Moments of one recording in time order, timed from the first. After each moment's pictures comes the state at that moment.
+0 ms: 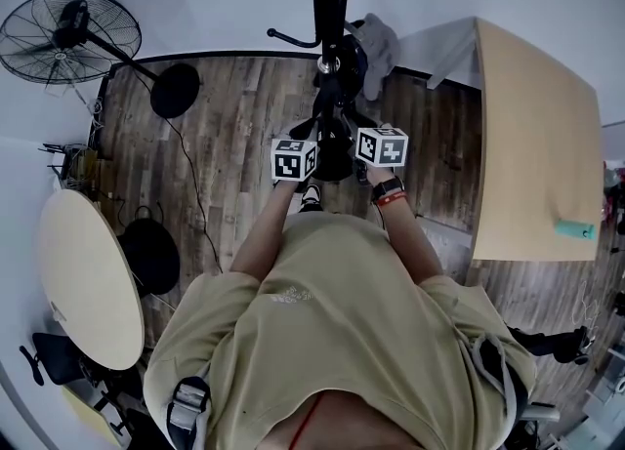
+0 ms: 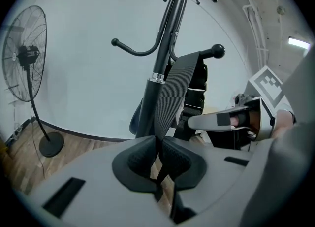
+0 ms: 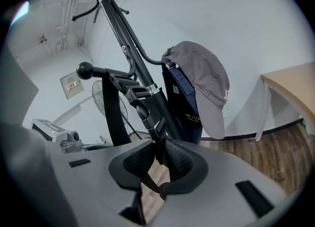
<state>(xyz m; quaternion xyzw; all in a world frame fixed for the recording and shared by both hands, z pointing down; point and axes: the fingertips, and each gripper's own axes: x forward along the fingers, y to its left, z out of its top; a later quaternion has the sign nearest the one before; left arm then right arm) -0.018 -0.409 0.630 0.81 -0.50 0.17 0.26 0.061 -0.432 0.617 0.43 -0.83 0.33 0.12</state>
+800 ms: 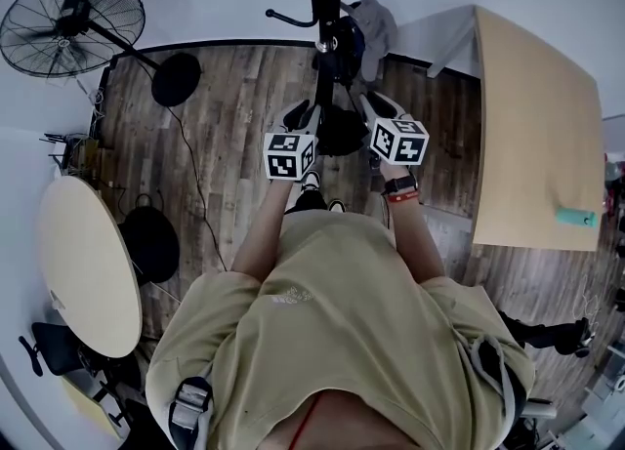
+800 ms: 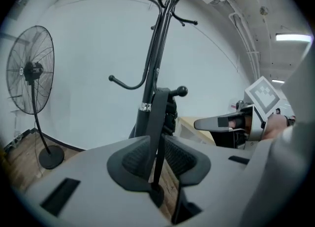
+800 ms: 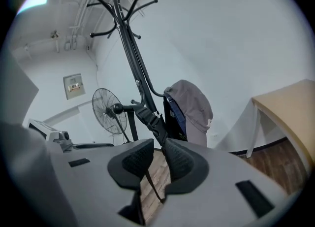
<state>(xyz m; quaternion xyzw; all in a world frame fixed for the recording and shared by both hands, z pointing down) -0.013 -0.370 0.558 0.82 -0.53 0.11 0.19 0.106 -0.400 0.551 0.47 -0.84 0.26 0.08</state>
